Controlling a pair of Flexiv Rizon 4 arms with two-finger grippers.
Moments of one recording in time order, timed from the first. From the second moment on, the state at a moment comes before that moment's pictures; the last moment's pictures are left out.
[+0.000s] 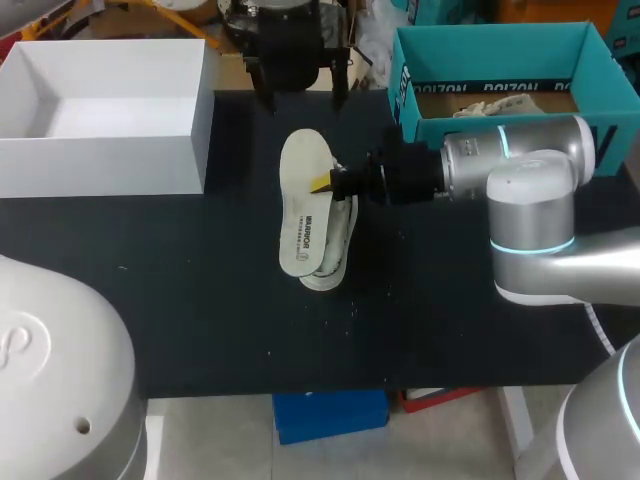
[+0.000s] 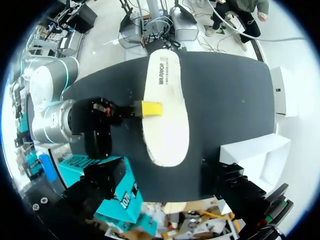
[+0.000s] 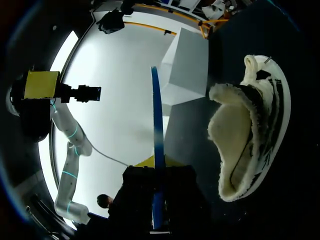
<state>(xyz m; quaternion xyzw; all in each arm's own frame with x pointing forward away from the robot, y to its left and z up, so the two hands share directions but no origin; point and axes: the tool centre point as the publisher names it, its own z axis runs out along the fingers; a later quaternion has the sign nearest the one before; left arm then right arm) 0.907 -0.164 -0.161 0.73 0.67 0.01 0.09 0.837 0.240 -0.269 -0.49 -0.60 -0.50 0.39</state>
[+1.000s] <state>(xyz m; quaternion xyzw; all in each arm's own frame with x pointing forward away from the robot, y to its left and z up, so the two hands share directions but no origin) 0.757 -0.154 -0.179 0.71 0.70 -0.01 0.08 0.837 0.240 -0.269 -0.49 -0.60 -0.50 0.39</state>
